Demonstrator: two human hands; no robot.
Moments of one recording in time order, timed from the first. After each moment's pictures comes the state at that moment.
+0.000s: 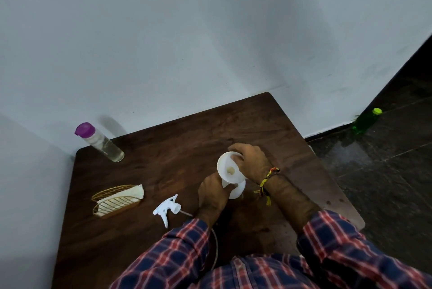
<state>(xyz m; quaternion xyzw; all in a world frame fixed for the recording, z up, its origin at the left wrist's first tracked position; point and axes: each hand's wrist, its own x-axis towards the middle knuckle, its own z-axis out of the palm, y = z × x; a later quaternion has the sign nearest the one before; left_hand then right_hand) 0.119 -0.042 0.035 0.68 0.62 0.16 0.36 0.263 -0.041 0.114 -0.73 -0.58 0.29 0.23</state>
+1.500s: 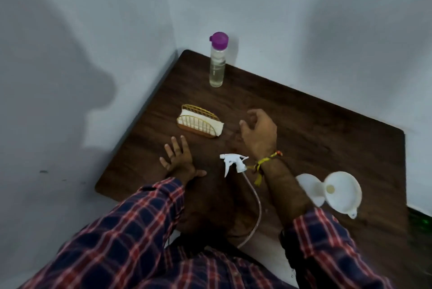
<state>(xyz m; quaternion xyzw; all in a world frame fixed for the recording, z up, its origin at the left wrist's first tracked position) -0.154 -0.058 -0.019 0.43 0.82 -0.05 0.37 0.017 0.035 0.095 -0.66 -0.65 0.31 0.24</state>
